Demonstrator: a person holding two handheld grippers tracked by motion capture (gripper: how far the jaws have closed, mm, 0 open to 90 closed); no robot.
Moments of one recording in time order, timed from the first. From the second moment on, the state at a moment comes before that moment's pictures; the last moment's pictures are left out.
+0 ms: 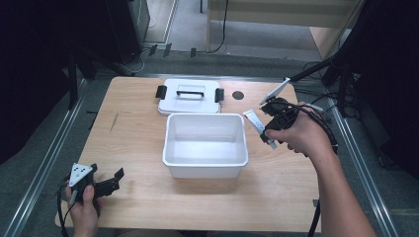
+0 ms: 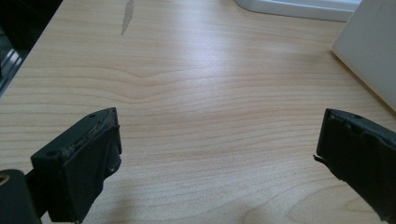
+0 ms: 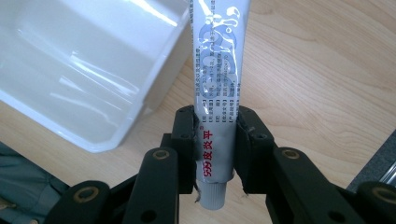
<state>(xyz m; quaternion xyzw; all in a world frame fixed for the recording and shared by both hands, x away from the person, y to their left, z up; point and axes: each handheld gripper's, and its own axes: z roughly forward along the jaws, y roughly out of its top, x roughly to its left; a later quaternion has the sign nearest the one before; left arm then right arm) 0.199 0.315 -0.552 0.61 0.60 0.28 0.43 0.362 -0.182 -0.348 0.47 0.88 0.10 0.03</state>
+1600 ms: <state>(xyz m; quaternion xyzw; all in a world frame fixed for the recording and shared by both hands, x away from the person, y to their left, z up) 0.200 0.316 -0.553 0.61 0.60 0.28 0.43 0.363 -0.089 -0.379 0.22 0.97 0.10 0.03</state>
